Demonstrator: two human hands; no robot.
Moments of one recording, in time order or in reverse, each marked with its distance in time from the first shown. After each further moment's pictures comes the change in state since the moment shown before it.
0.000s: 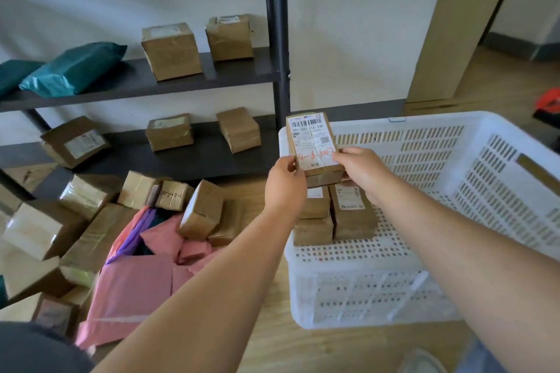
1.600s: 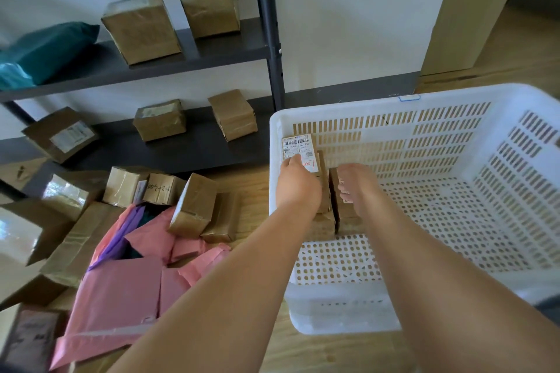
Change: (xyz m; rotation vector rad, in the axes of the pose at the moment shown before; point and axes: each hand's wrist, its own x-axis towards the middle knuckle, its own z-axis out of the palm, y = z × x) left_hand 0.040 -0.014 0.062 0.290 -0.028 -0.058; right_hand 0.076 0.078 0.025 0.274 0.053 0.343
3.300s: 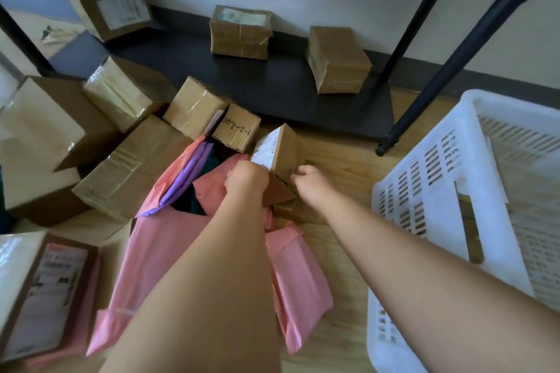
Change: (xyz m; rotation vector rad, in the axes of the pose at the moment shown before) left_hand 0.185 -0.305 -0.150 0.040 0.007 -0.634; right_hand 0.030 0.068 0.343 -0.716 -0.347 -0.051
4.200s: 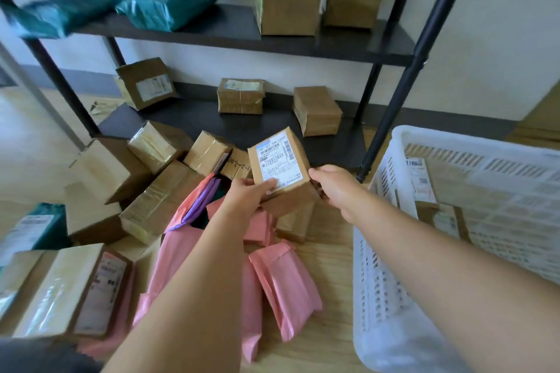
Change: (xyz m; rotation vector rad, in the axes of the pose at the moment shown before) left_hand -0.123 -0.003 -0.051 -0.743 -0.181 0.130; right_hand -0.119 -0.024 -0.097 0.242 0.074 -0.133
